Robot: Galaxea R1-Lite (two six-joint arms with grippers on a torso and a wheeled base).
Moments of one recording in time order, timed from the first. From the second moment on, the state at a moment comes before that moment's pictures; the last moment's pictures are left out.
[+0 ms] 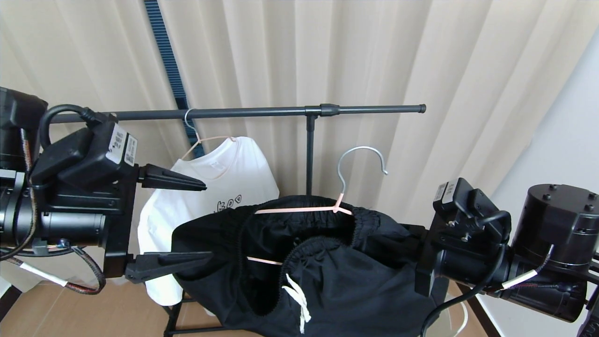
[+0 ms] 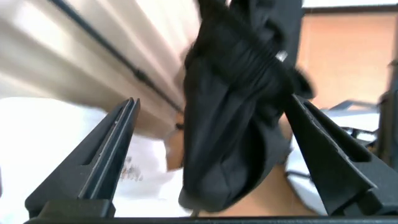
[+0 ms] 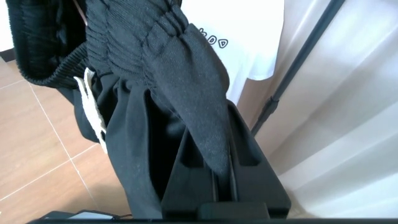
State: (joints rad) left arm -0.23 1.37 -0.98 0.23 -0.72 0.86; right arm 0.59 1.59 -0.46 -0.92 0.28 -0.18
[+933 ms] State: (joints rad) left arm -0.41 1.55 -1.05 0.13 -0.56 0.76; right arm 0.61 1.56 -0.43 -0.92 0.31 -0.22
